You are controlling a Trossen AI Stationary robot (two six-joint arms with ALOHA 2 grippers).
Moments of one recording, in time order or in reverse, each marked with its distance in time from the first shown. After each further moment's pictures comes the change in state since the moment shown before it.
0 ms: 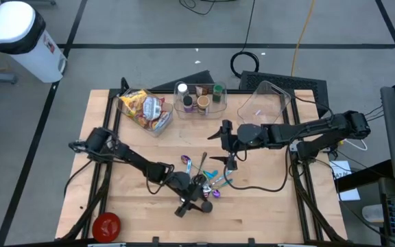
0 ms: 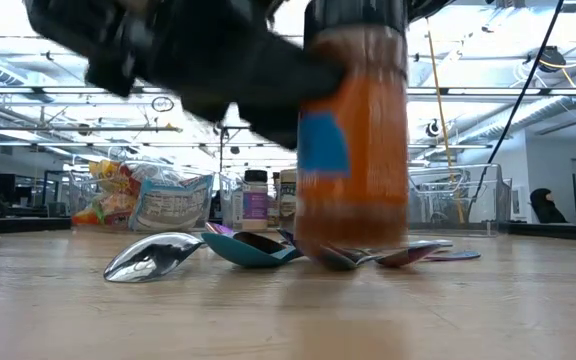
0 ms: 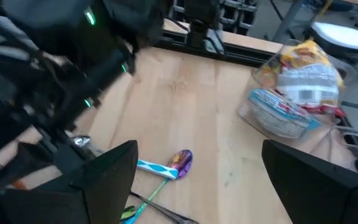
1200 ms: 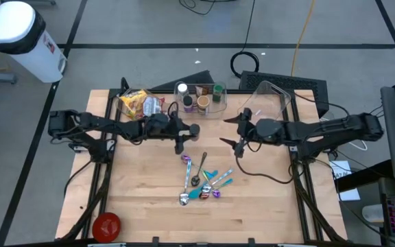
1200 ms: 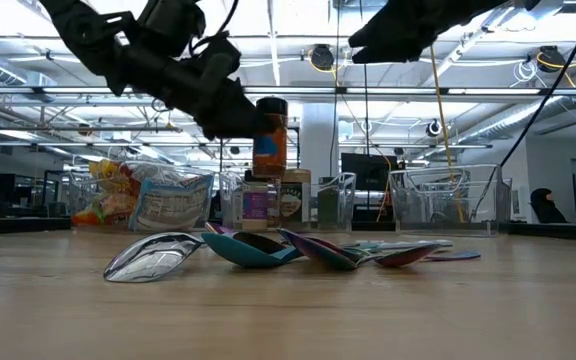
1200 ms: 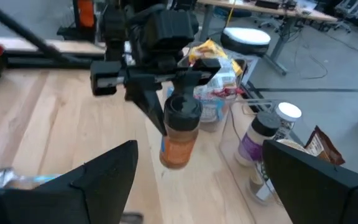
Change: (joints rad) left arm 0.538 -0.500 -0.316 -0.151 -0.242 -0.047; right arm -0.043 -0.222 -0.179 0.066 0.260 0.105
